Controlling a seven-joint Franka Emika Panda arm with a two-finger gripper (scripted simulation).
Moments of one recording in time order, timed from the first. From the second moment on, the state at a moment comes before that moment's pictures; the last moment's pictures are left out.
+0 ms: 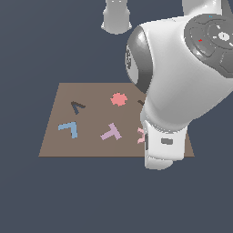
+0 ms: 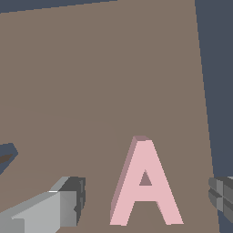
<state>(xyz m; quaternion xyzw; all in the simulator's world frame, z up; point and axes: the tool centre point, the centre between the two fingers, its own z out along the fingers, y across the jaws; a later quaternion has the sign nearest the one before) 0.089 0.097 0.051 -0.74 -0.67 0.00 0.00</state>
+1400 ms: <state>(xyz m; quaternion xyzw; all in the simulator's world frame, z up) 0.088 0.098 0.030 -0.74 -0.67 0.00 0.00</state>
